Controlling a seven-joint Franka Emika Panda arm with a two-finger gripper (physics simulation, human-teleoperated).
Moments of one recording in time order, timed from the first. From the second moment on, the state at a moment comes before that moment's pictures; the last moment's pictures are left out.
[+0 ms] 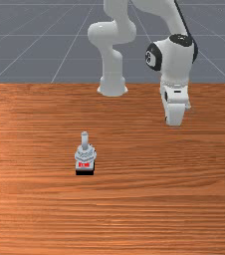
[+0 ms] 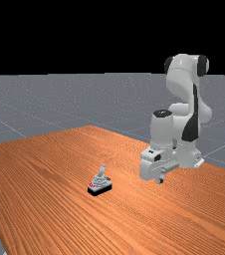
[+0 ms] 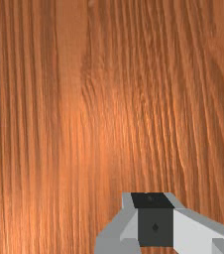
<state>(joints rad) 0.28 0.33 0.09 -2.13 -0.01 2.46 -0.37</state>
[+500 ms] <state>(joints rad) 0.20 0.30 0.06 -2.21 0.05 2.51 -0.44</state>
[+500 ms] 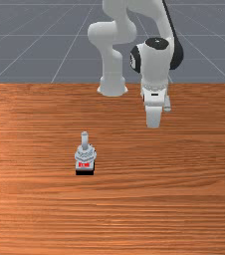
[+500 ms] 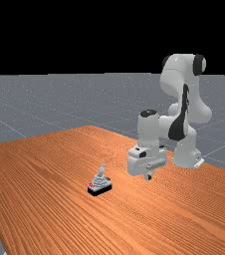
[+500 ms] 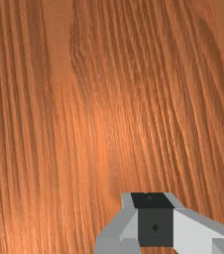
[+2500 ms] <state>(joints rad) -0.02 0.28 -0.07 -2.25 0.10 2.51 -0.62</state>
